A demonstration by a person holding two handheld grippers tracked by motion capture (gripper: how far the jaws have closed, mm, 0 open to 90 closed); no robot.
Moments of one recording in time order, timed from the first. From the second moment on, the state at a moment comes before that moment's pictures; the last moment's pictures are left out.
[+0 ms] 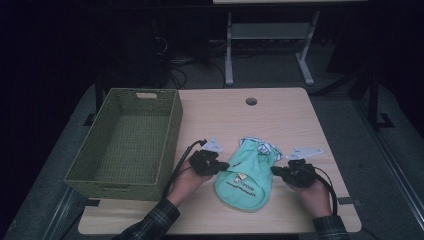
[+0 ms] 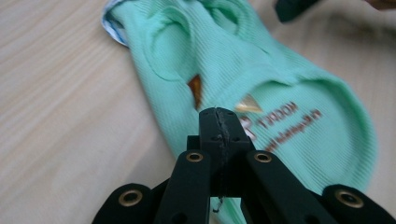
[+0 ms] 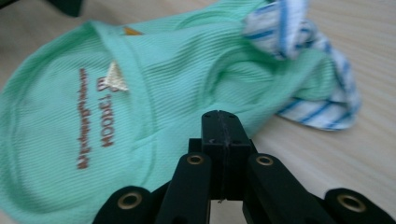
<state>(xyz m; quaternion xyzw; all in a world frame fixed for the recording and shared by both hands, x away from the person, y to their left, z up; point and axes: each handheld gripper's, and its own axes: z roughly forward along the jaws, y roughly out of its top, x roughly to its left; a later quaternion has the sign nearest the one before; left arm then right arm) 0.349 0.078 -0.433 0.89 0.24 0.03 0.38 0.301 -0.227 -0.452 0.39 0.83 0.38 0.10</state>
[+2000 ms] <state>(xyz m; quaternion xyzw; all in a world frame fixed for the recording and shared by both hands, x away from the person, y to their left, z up) 0.320 0.077 -0.458 0.92 0.22 0.04 0.33 0.396 -0.215 -0.457 0.44 0.81 0.37 0.13</state>
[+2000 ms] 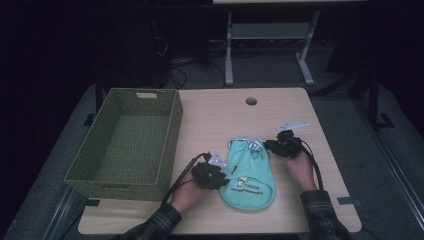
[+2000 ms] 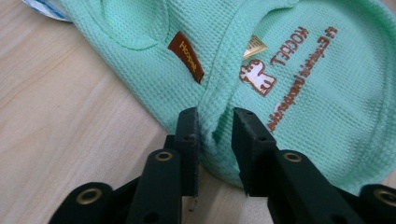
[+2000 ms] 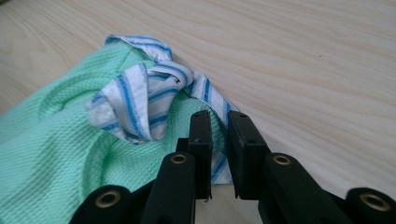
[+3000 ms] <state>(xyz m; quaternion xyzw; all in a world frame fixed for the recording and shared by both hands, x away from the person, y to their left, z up) 0.322 0.078 -0.457 0.92 0.22 0.04 0.32 0.411 -0.203 -0.470 0.42 0.82 0.37 0.13</state>
